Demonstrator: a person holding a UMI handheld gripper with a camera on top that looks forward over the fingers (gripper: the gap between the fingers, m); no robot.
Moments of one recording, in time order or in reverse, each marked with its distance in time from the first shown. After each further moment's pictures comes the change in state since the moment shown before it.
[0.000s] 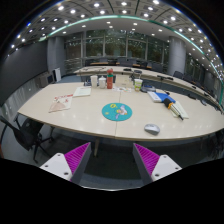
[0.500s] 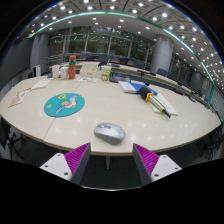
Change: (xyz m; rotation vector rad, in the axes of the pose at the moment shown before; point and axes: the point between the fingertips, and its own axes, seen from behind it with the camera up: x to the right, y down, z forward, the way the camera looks) arm 0.238 0.037 0.204 -0.003 0.209 0.002
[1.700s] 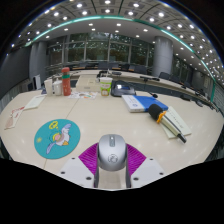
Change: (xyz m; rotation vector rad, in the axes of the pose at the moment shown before) arm -0.010 -0.123 0.115 0.073 -0.044 0.057
